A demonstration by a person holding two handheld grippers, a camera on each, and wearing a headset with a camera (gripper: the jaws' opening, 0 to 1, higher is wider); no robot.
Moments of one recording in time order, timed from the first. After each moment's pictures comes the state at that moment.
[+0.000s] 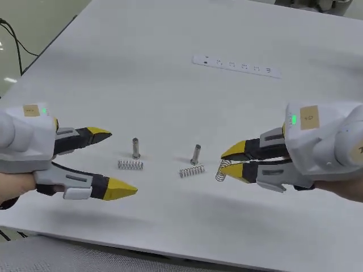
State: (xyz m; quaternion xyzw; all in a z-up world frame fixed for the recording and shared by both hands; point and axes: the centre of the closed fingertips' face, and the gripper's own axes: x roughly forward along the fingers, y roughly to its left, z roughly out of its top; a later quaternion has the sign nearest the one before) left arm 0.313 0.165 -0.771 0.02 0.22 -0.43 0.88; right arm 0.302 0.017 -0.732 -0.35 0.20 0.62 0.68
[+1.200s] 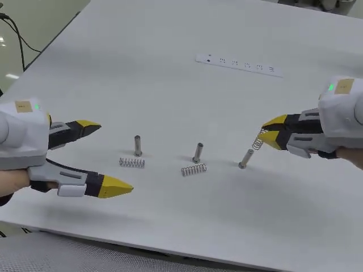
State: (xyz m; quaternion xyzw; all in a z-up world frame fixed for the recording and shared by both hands) left arm 0.315 0.179 -0.772 0.01 0.22 -0.41 0.89; right arm 0.391 -0.044 -0.739 -0.31 0.24 0.49 0.78
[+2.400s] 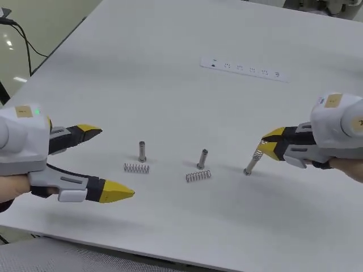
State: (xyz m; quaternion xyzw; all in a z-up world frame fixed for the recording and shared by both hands) left arm 0.315 0.183 -0.768 0.01 0.22 -0.40 0.89; right arm 0.398 -0.043 -0.761 -0.30 0.26 0.49 0.77
